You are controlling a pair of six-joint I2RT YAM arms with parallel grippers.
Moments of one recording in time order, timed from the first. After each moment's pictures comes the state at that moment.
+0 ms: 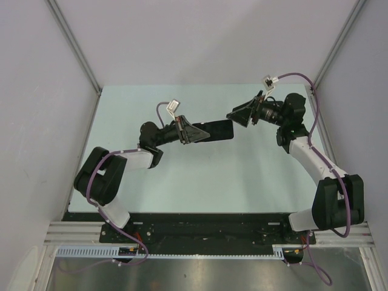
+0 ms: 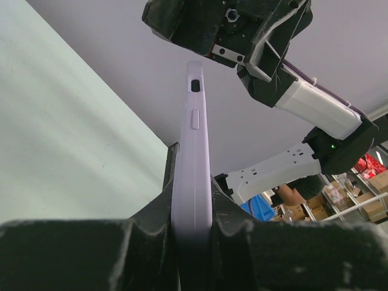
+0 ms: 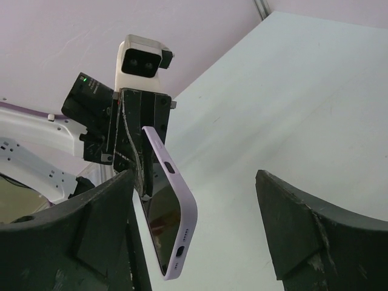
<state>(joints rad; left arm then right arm) -0.44 1.68 0.76 1.25 0.89 -1.22 0.17 1.40 1.01 0.46 -0.96 0.58</state>
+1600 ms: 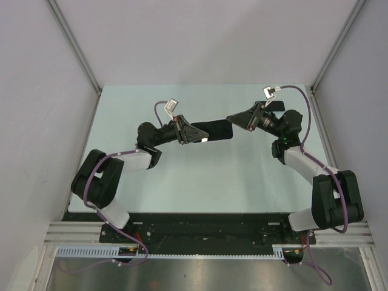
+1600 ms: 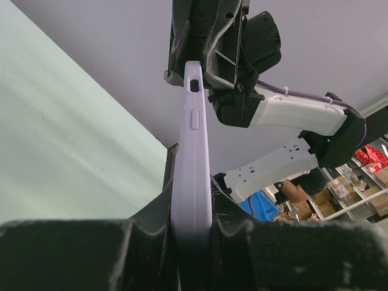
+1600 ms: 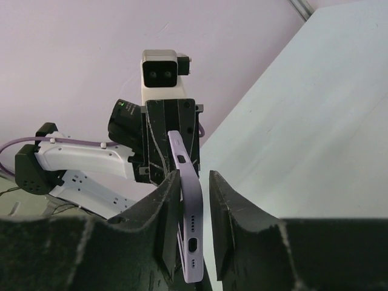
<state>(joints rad) -0.44 1.65 0.75 1.25 0.90 -1.20 0.19 1.42 0.80 0.89 -0.90 1.03</state>
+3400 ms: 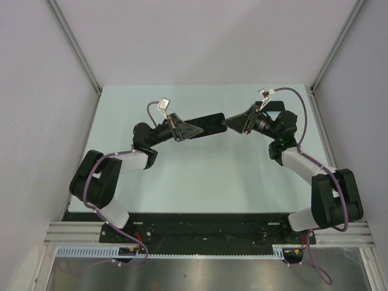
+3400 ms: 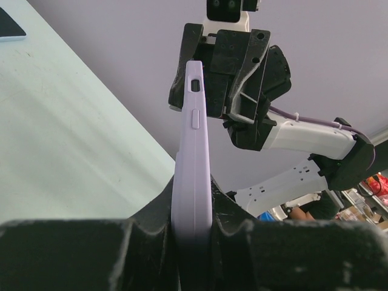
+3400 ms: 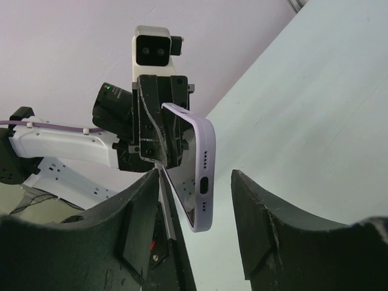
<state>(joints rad) -0.38 1.64 0.72 1.26 0.84 -1.21 0.23 1.42 0.79 0.85 -0.87 0.94</state>
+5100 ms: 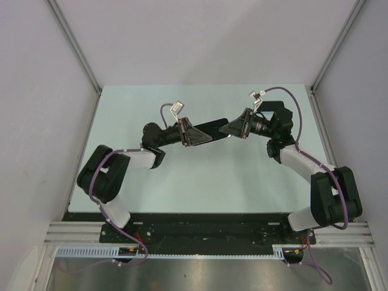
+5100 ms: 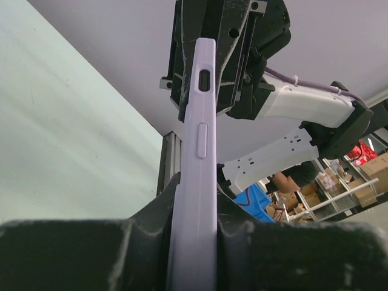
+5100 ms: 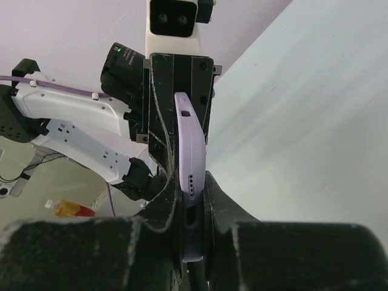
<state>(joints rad) -0.47 1.72 0.77 1.28 0.93 -1.22 0.26 1.45 0.83 0.73 -1.01 0.85</state>
